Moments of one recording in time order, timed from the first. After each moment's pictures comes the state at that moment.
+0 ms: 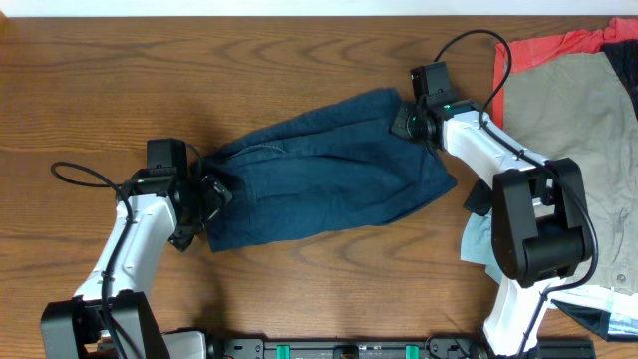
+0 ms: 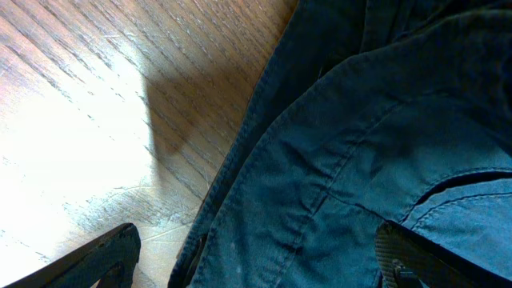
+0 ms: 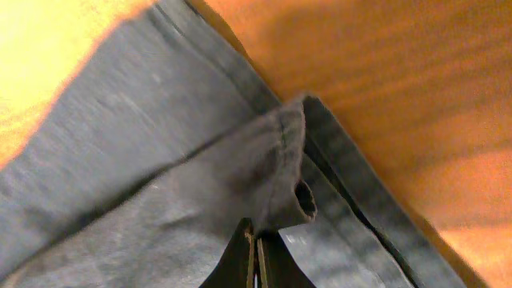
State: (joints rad) left arm 0.10 1.45 0.81 -0.74 0.10 -0.71; right arm 0.25 2.03 1.34 -0.39 -0.05 0.63
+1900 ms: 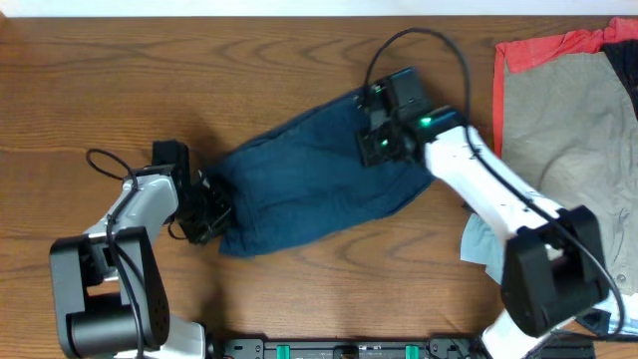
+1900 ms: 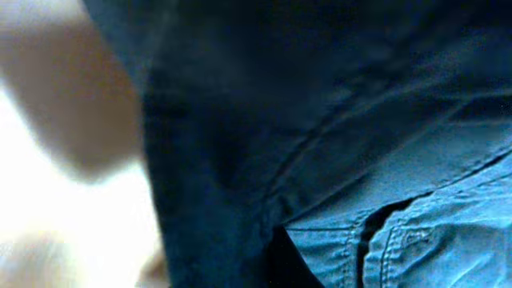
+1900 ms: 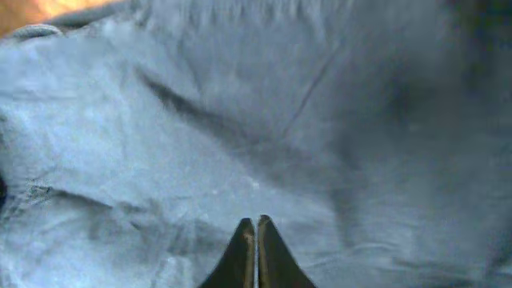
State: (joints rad) left arm 0.13 1.67 0.84 -0.79 0.37 -0.48; right arm 0.46 1.83 1.34 -0.63 -0.21 0.18
